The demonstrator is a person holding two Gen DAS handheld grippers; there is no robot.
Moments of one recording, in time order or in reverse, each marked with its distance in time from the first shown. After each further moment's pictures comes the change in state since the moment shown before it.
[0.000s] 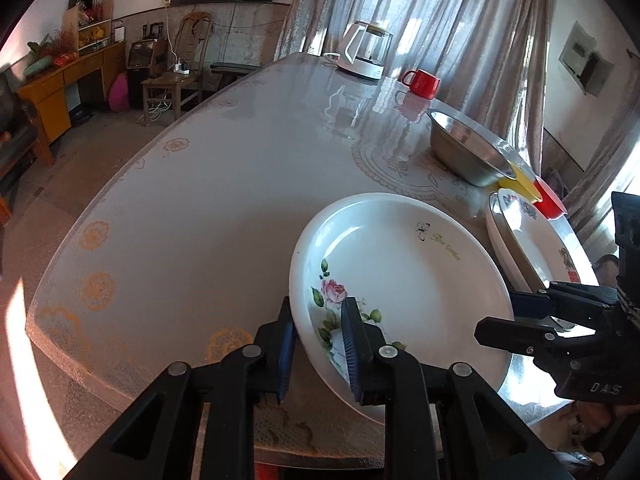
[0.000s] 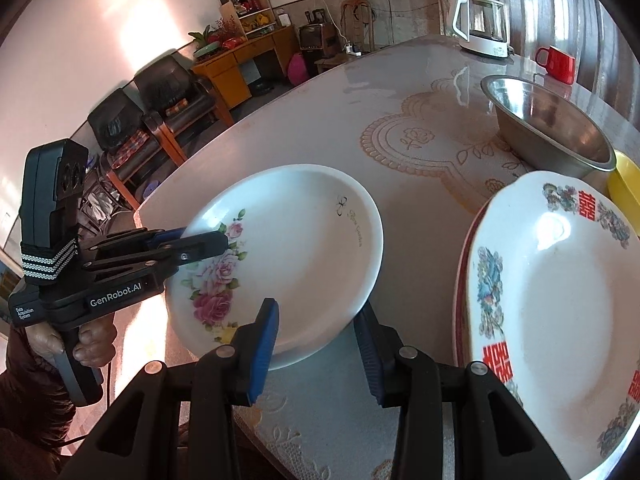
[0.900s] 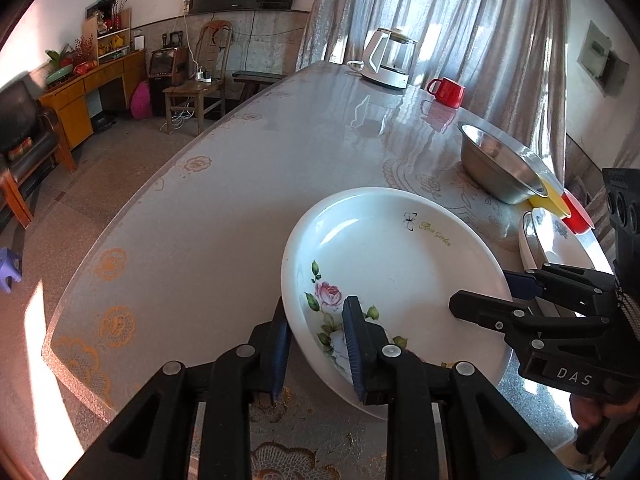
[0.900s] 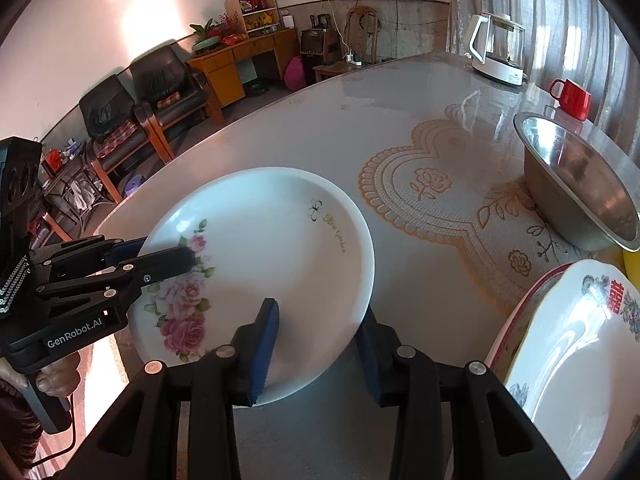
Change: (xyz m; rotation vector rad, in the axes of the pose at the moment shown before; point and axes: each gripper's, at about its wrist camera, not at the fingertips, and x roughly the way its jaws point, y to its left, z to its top) left arm 0.011 0.006 0.013 -0.011 -0.029 0.090; right arm 0.033 0.004 0.035 -0.058 -0.030 -0.074
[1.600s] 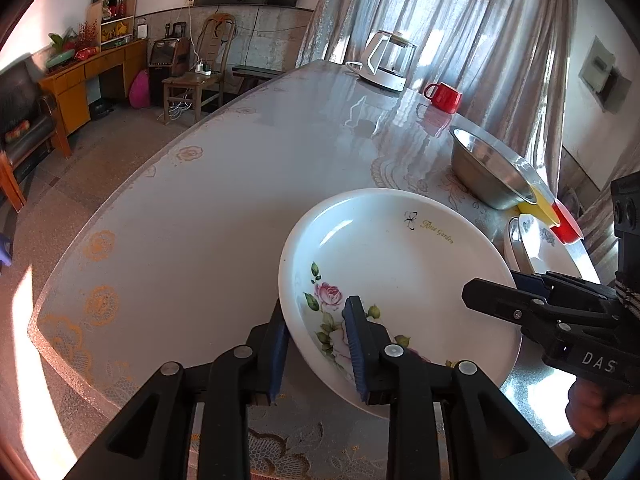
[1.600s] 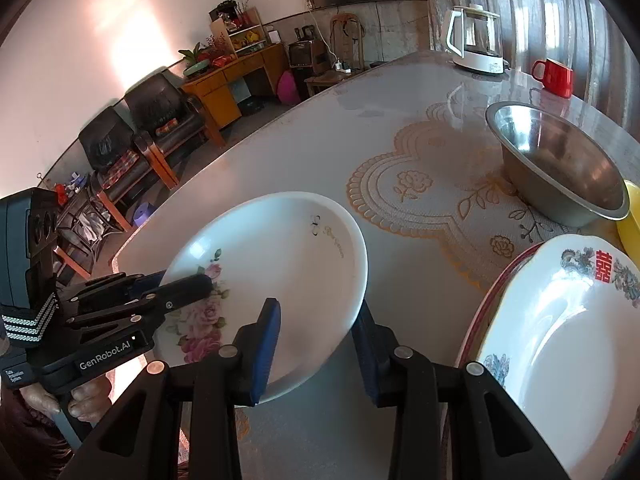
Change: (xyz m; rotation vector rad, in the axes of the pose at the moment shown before) left arm -0.004 -0.005 -0.003 -0.044 0.003 -0.048; right arm -0.020 -0.013 0.000 0.100 -0.046 0.052
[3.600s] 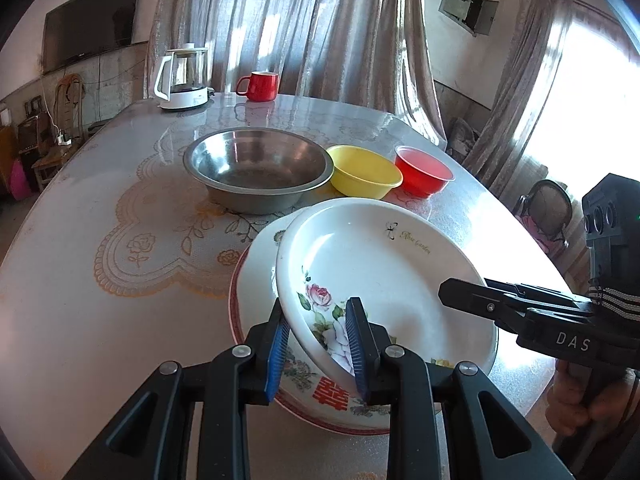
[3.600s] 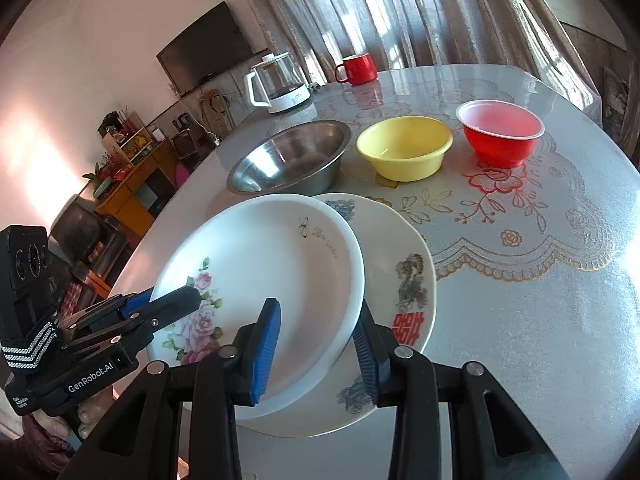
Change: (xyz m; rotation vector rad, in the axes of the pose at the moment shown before) left arm 0.011 -0.200 0.017 0.383 0.011 -0.313; right arm -0.148 -0.143 -0.091 0.453 -0.228 -0.221
